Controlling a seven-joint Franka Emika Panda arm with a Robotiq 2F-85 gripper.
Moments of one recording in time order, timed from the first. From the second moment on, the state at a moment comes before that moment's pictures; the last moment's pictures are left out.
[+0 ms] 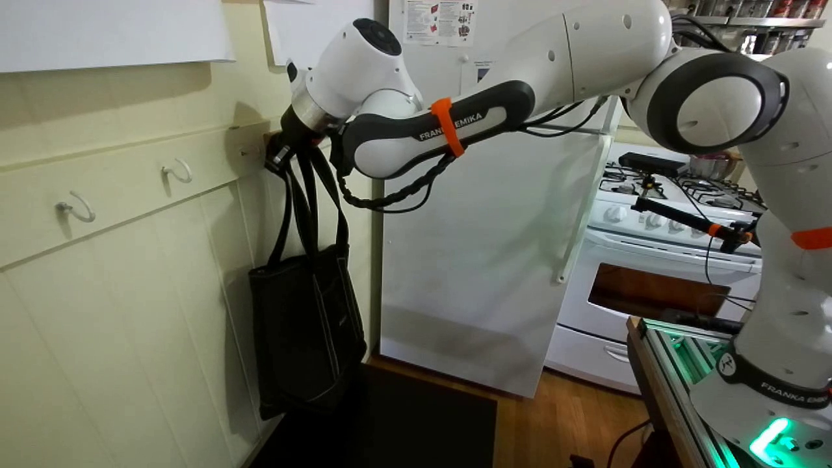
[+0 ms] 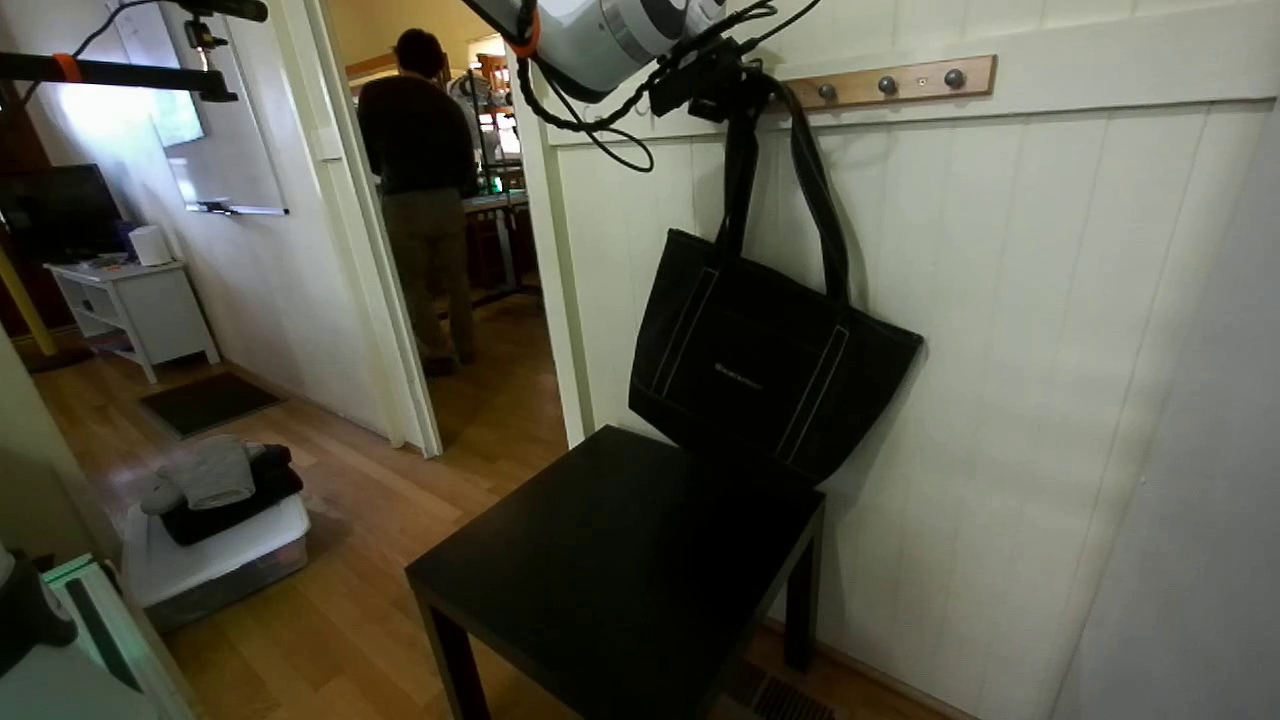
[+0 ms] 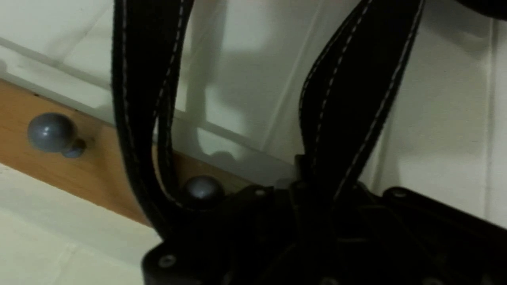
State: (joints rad) arm 0.07 0.72 -0.12 -1.20 -0.36 2.74 0.03
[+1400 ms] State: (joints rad) arm 0.06 0.74 -0.06 -1.12 -0.31 2.58 -0.04
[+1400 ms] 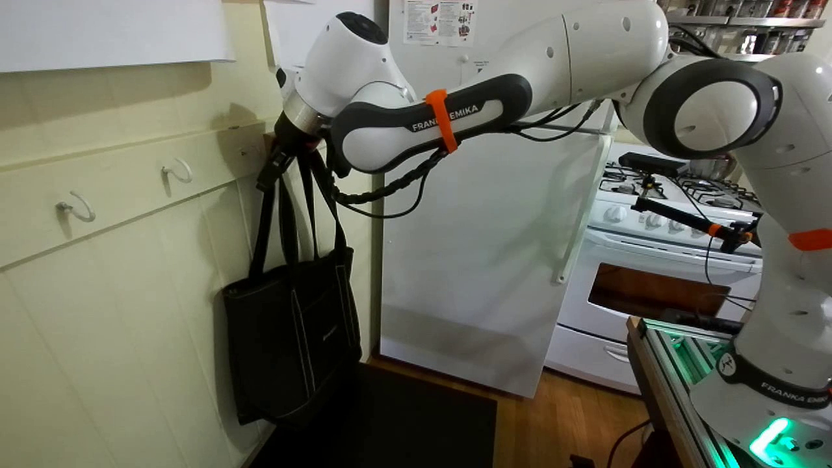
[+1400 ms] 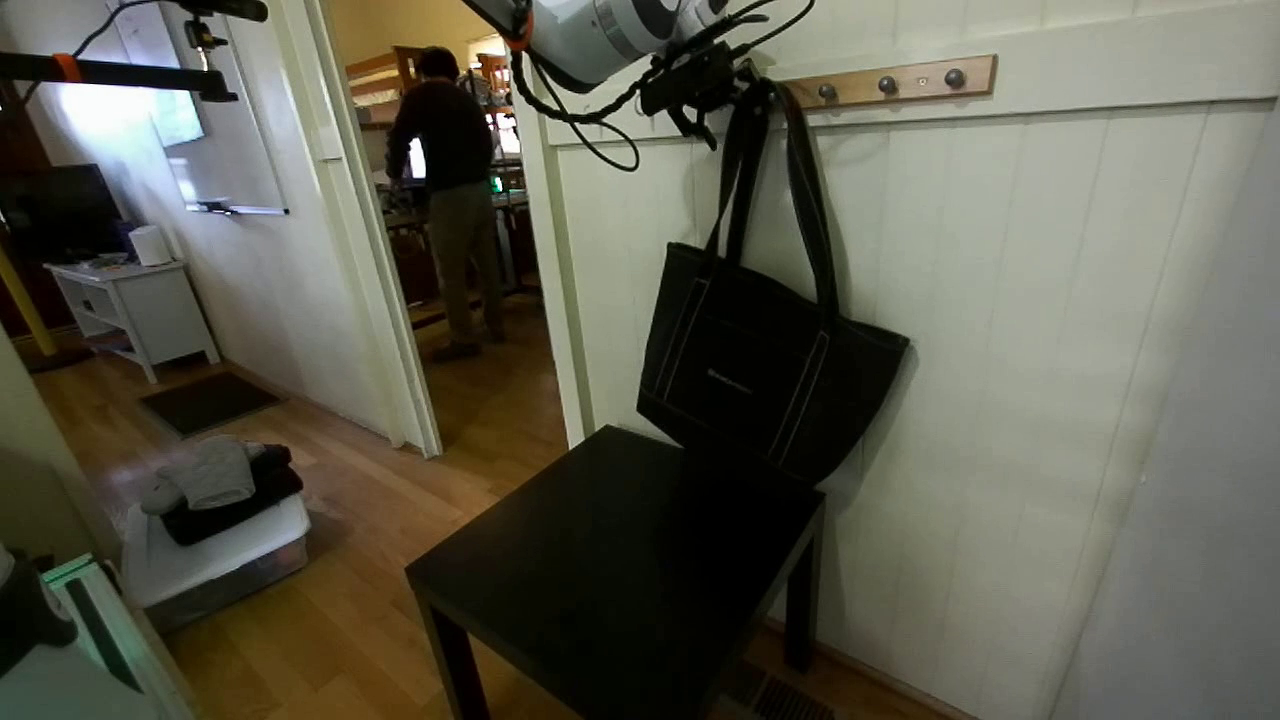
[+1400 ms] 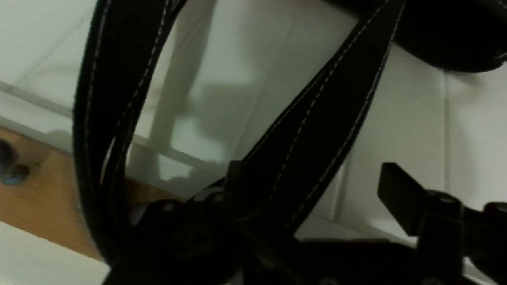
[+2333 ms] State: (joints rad) arm 0.06 0.71 -0.05 -1.08 -0.25 2.36 -0.02
